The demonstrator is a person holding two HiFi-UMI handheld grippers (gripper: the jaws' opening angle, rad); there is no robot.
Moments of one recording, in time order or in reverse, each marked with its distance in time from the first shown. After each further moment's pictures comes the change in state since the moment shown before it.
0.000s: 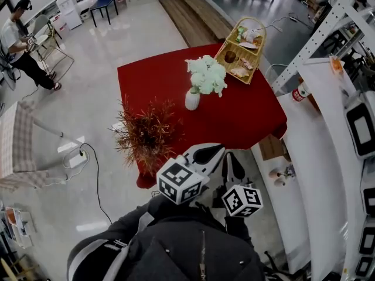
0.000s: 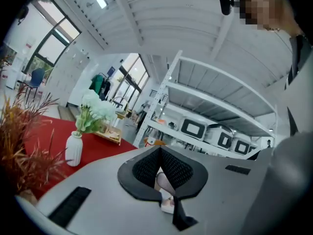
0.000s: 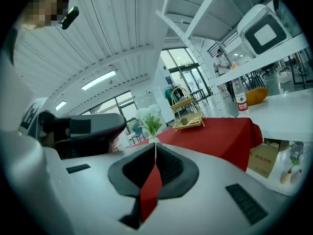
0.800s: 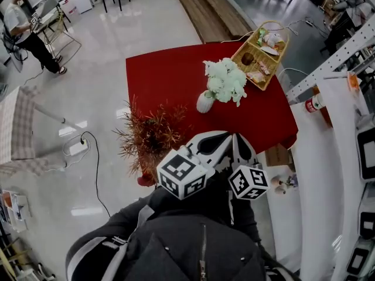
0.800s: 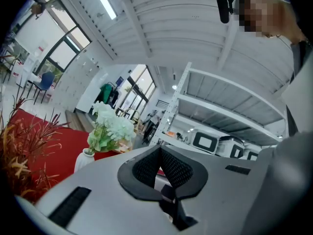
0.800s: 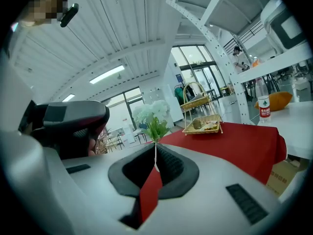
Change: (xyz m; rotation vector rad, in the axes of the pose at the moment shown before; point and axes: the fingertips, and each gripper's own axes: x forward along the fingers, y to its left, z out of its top) left arm 0.008 0.065 0.046 -0.043 -0.129 0.073; right arm 0.107 0.006 0.020 -0.093 0.033 0.090
